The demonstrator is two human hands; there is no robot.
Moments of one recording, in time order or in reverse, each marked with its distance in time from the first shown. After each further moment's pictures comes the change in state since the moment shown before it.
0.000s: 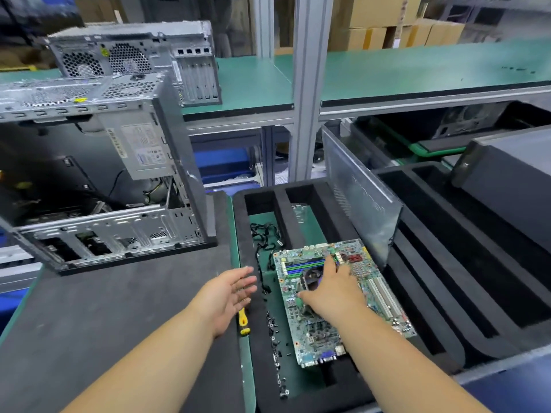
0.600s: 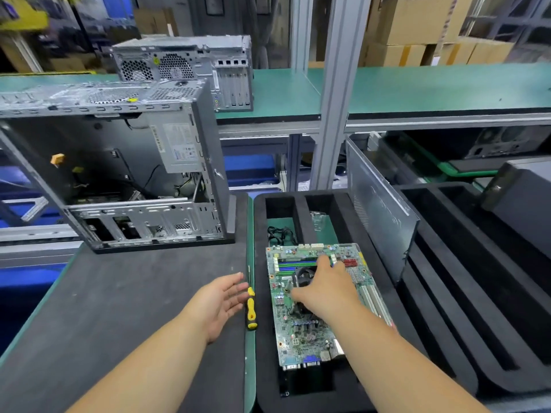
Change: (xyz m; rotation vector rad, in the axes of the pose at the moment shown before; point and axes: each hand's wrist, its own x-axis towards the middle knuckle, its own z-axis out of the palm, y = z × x) left_hand -0.025 -0.014 -0.024 -0.098 0.135 0.059; right_hand -0.017 -0.030 -0.016 0.083 0.010 -0.152
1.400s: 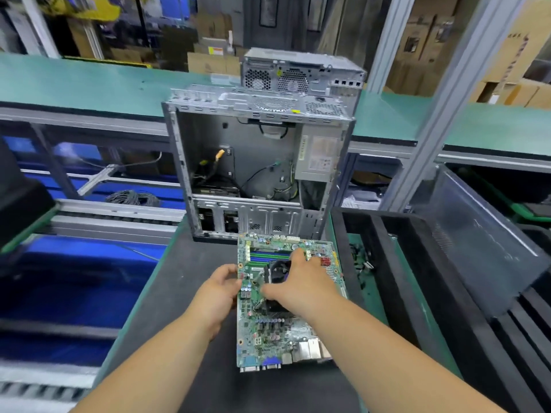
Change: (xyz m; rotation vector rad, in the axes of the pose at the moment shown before) left_hand -0.023 0.059 -0.213 0.317 0.098 0.282; right_hand -0.083 -0.244 0.082 -0.042 -0.088 -0.262
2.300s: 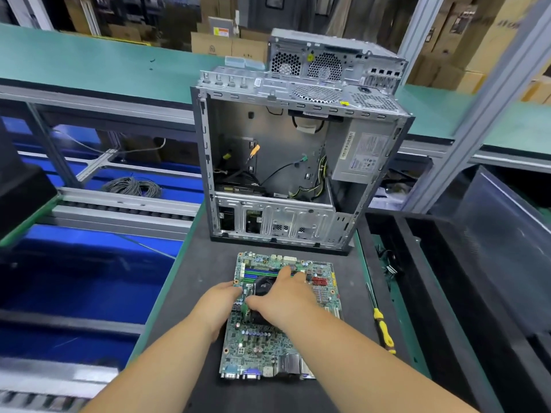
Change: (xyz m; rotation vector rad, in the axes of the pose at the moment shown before) left_hand 0.066 -0.044 -0.054 0.049 0.043 -0.190; right_hand 0.058 -0.058 0.086 -0.150 -0.132 0.169
